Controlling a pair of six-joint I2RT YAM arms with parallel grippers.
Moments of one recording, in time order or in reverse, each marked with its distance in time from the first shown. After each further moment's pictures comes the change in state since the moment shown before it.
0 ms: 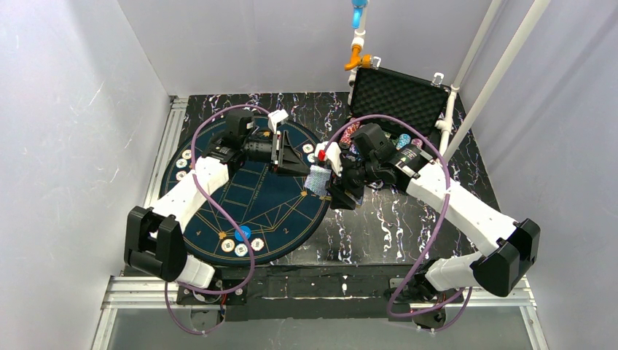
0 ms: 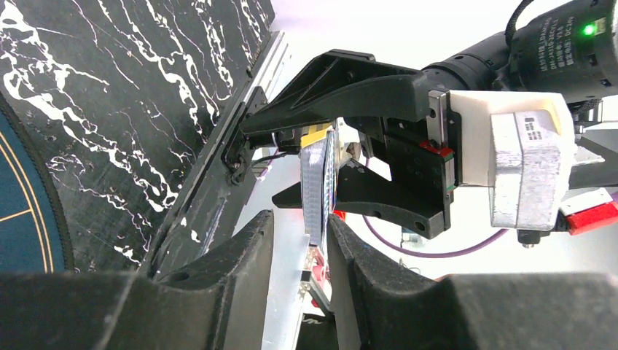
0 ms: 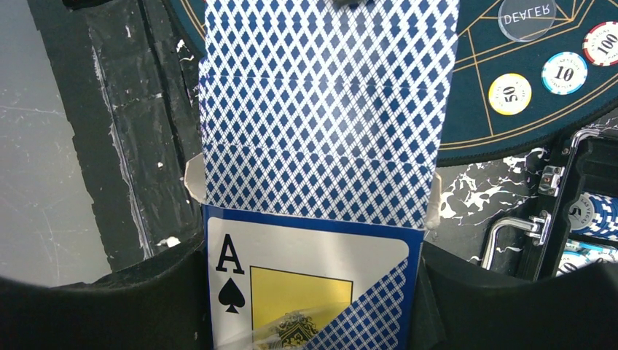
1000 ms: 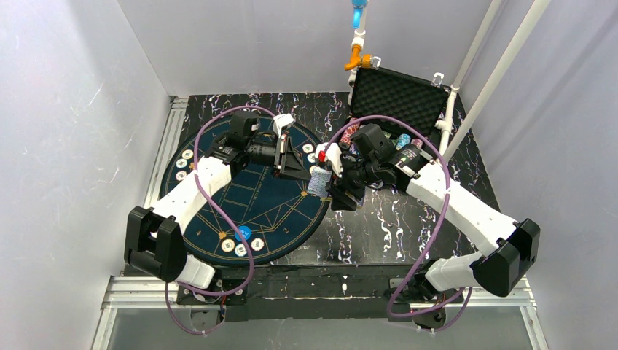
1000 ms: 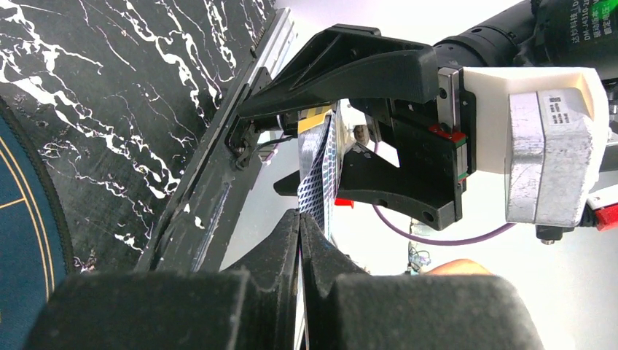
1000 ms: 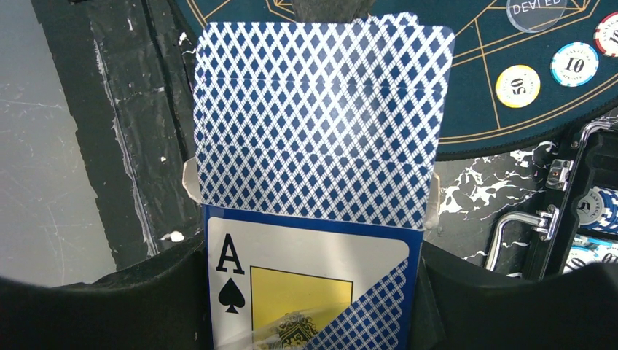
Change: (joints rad) left arm -0.032 -0.003 0.014 -0.074 -0.002 0.068; right arm 0.000 0.000 0.000 -0.016 0.000 0.001
